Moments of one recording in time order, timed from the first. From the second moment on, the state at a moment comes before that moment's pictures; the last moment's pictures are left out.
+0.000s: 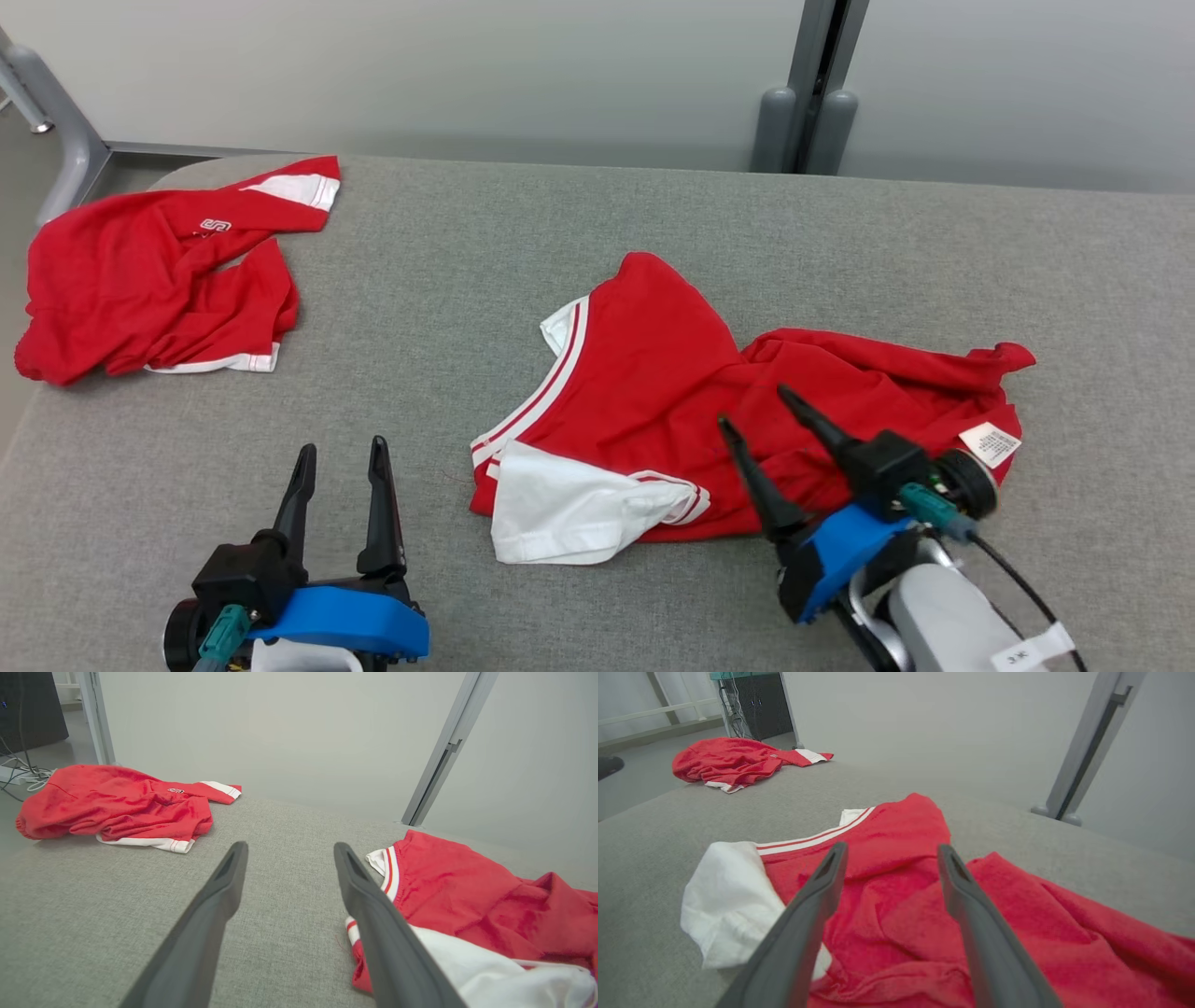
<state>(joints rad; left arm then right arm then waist) -0.06 0.05 -0.10 0.28 -0.27 -0.04 -0.26 -0.36 -0.09 0.40 0.50 0.15 0.13 -0.22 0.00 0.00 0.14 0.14</state>
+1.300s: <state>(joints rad) -0.06 0.05 -0.11 0.29 -0.24 -0.05 -0.26 -0.34 -0.05 -0.17 0.64 0.13 0.13 -0.19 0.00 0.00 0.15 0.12</state>
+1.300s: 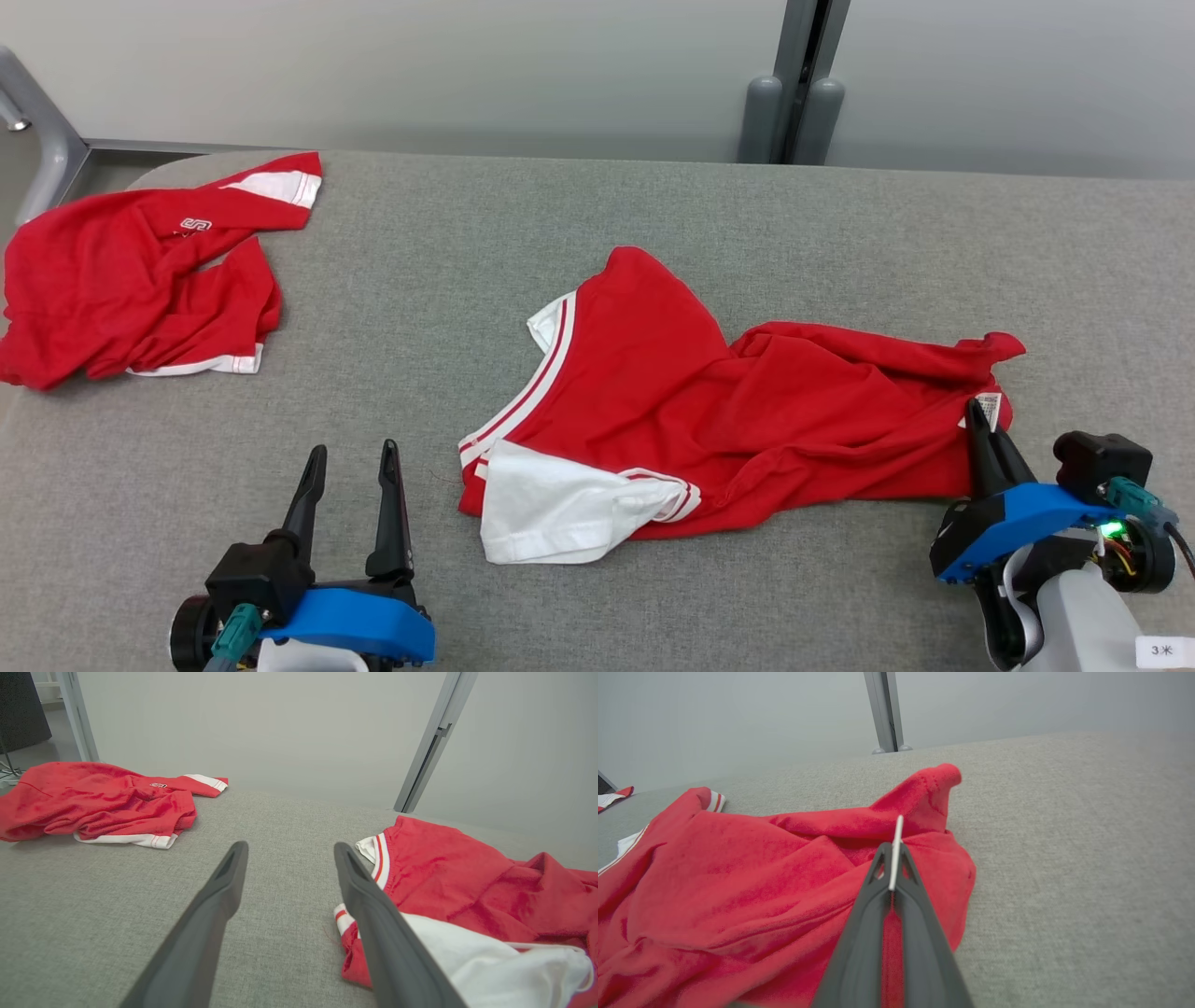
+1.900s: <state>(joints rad) -0.04 0.05 -0.09 0.29 -0.23 -0.06 -0.26 -0.10 -0.05 -0.11 0.53 0.34 0.13 -0.26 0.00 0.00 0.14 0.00</state>
